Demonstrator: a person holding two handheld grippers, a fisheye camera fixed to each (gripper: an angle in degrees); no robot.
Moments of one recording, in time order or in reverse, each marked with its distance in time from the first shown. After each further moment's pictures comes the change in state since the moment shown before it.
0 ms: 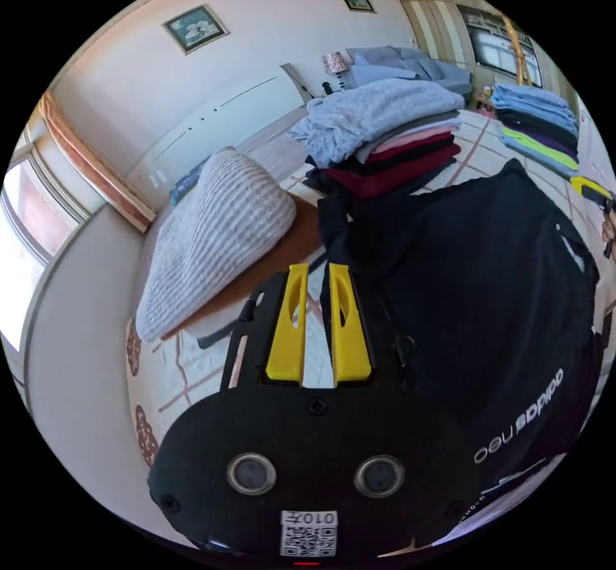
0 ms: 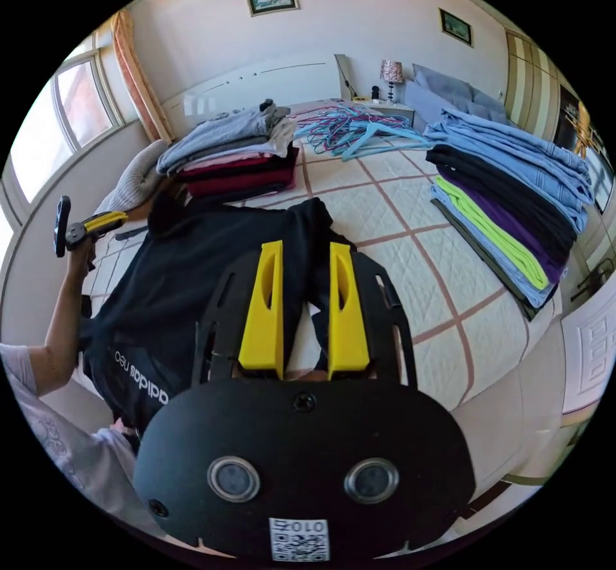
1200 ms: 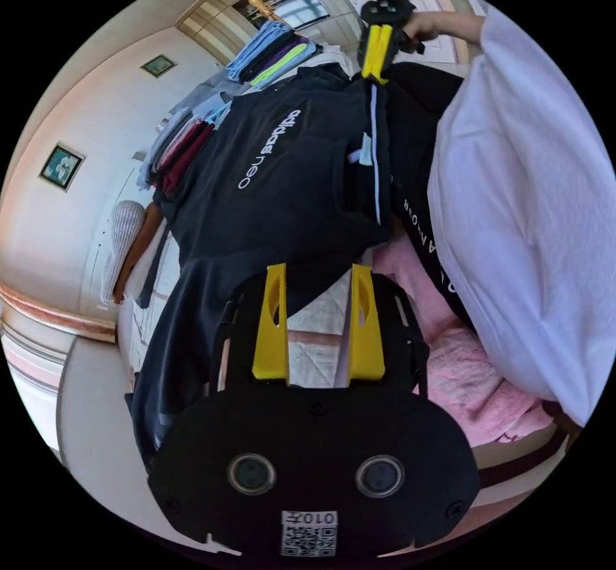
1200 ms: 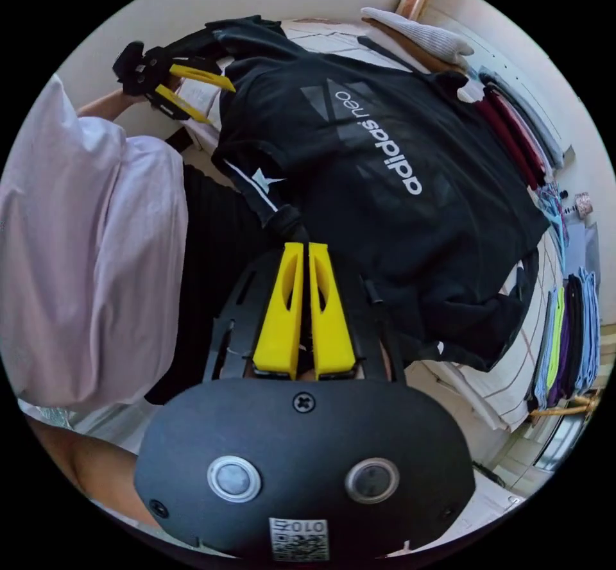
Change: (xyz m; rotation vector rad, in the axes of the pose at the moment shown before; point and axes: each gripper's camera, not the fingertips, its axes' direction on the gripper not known) left arm 0.206 0.419 -0.352 0.091 0.147 0.724; right arm -0.215 0.279 0.043 -0.318 -0.117 -0.781
